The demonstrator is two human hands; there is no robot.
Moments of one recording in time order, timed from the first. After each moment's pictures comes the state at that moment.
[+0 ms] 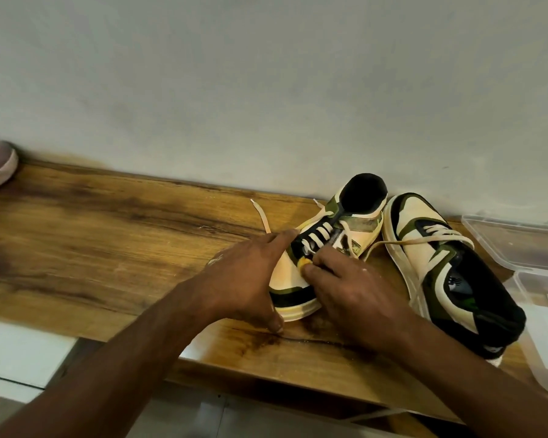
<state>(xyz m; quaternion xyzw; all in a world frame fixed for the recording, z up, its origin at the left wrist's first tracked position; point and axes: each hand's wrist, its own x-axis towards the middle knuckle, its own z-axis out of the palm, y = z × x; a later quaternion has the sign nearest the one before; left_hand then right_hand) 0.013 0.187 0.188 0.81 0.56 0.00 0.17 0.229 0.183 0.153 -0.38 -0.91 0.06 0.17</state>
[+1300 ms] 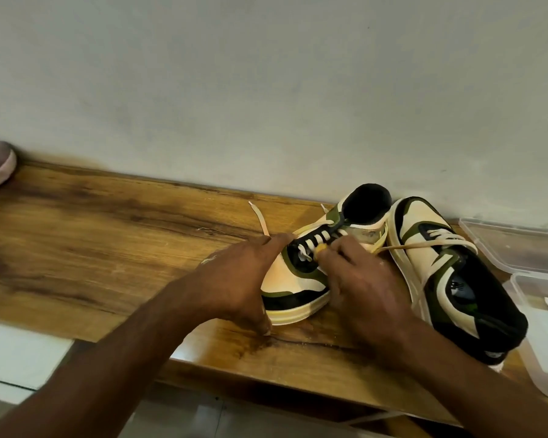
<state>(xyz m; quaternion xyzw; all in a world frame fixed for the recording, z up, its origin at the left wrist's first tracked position) 0.006 0.188 0.190 0.80 0.56 -0.03 0.19 0.229 0.184 0.148 -0.46 -0.86 0.01 0.22</state>
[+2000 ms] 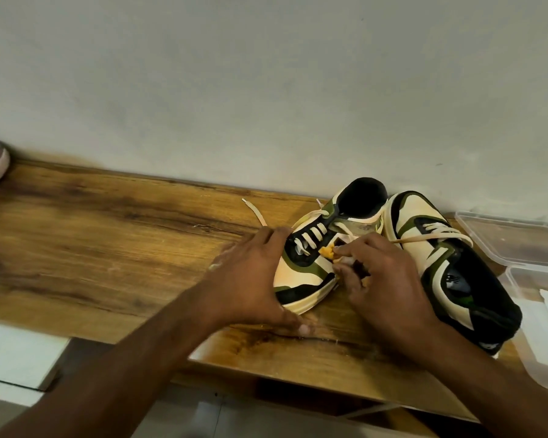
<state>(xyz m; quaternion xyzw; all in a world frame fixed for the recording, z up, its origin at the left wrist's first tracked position) 0.016 0.180 0.179 0.80 0.58 0.04 0.16 0.247 0.184 0.149 -0.53 -0.78 0.08 0.31</state>
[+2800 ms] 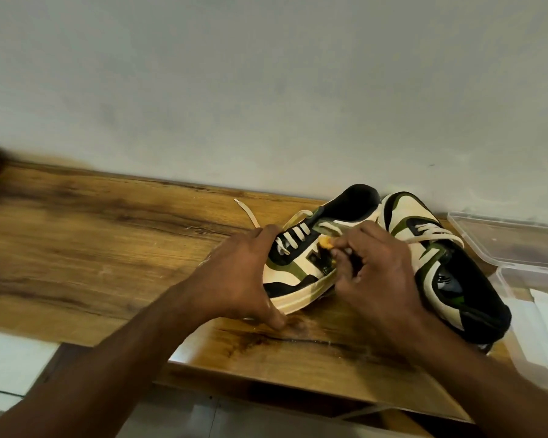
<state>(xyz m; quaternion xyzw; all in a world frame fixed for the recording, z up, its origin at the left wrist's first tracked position) 0.012 0.187 0.178 0.79 0.58 0.06 0.20 0.243 0.185 0.161 -0.51 -0.77 0.06 0.38</state>
